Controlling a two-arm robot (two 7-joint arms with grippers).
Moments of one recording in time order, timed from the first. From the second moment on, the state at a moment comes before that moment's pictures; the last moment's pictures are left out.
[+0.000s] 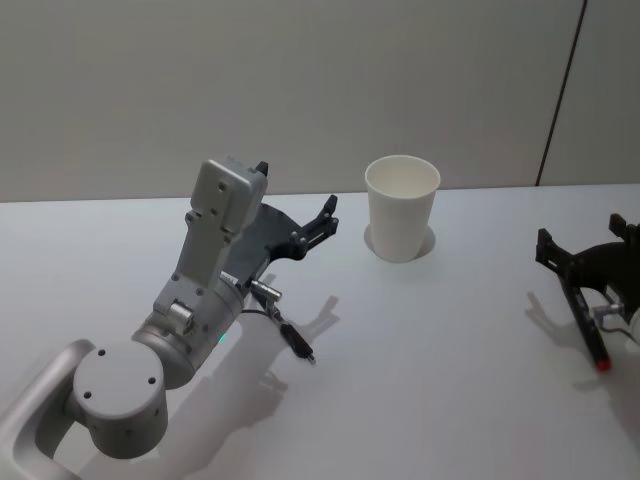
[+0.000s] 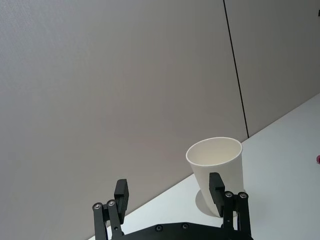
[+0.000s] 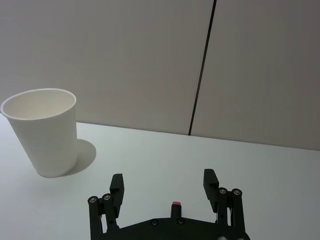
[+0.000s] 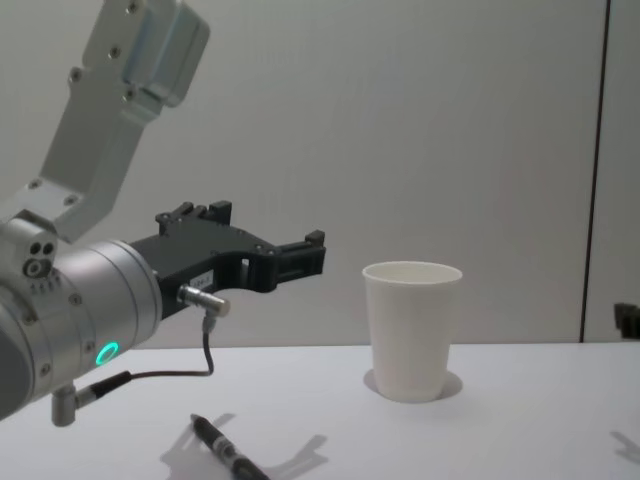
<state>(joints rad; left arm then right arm) -0.24 0.38 0.45 -1.63 -0.20 0.01 -0.01 0.04 0.34 -0.18 -1.74 0.25 0.29 -0.05</state>
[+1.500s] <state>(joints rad) -0.24 0.38 0.45 -1.63 -0.20 0.01 -0.01 0.10 0.38 -0.11 -1.64 0.34 0.56 0.11</state>
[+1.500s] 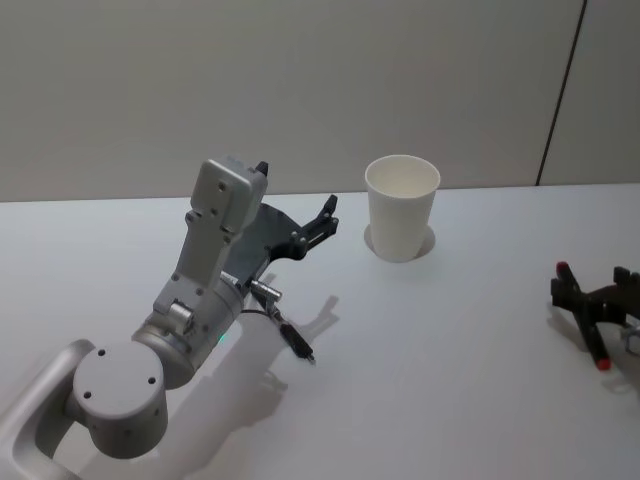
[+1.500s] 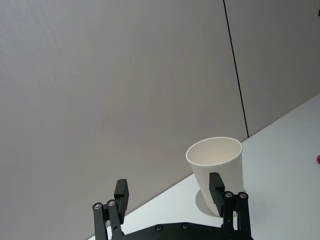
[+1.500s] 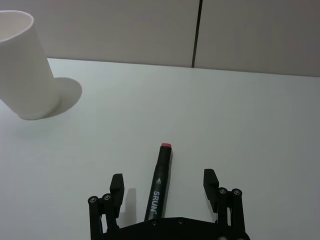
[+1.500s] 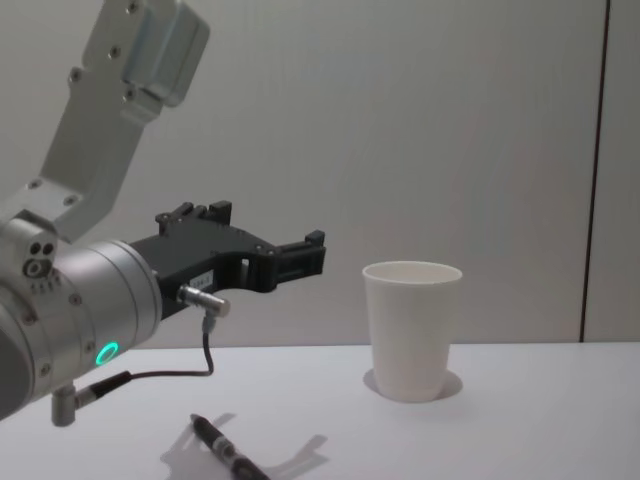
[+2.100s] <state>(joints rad) -0.24 0.38 0.45 -1.63 -0.20 0.01 -0.01 0.09 0.36 -0.12 -1.61 0.35 0.57 0.11</state>
